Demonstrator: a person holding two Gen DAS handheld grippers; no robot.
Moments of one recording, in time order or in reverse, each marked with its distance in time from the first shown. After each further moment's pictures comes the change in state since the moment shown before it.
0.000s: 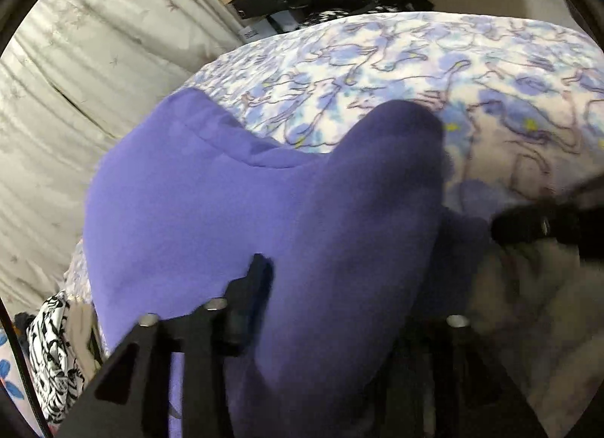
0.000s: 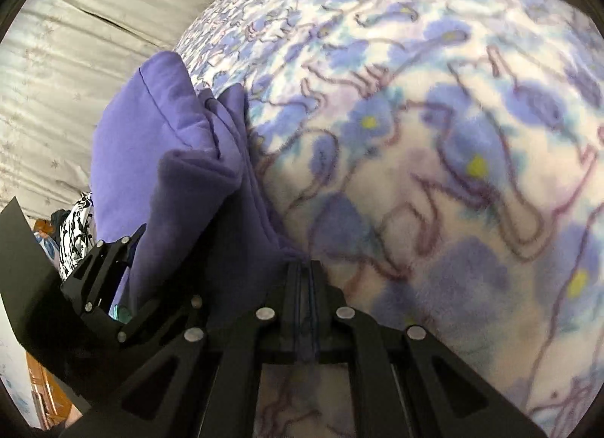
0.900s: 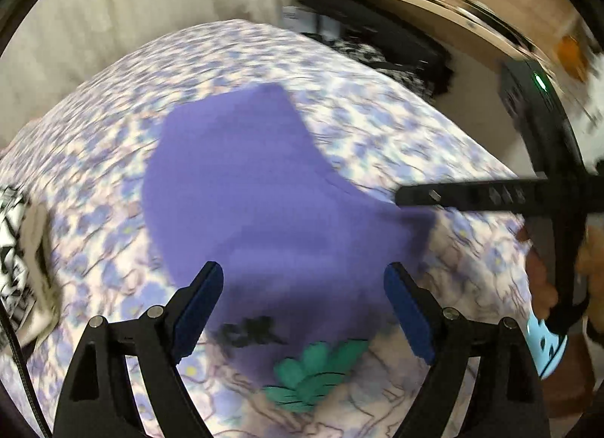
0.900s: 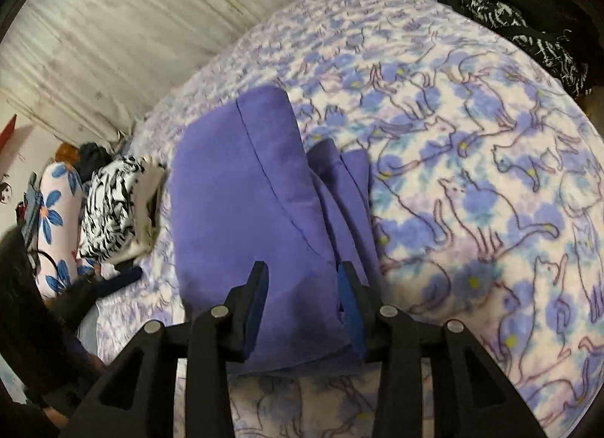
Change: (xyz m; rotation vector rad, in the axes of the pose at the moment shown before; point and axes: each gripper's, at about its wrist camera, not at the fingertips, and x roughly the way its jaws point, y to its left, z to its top) left arm -0.071 0.172 -0.012 -0.477 0.066 -0.345; right arm -0.008 0.108 0.079 -0.318 0.083 0.068
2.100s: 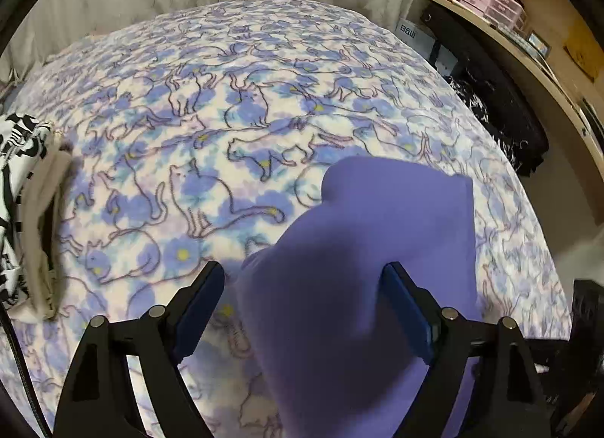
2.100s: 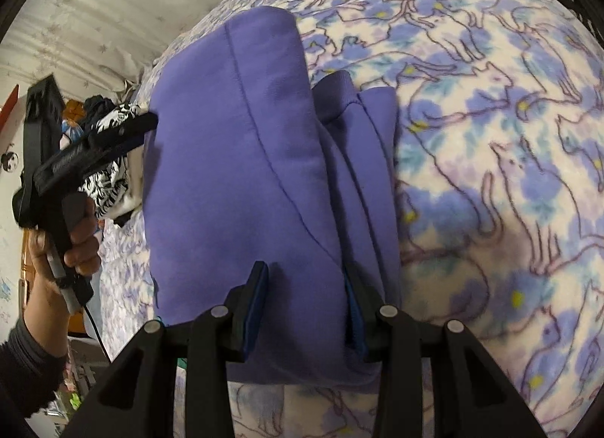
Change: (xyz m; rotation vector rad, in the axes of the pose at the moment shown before) left arm 0.086 0.146 0.066 -0.346 0.008 0.076; right arm 0.064 -0.014 0.004 -0.077 0.206 0.068
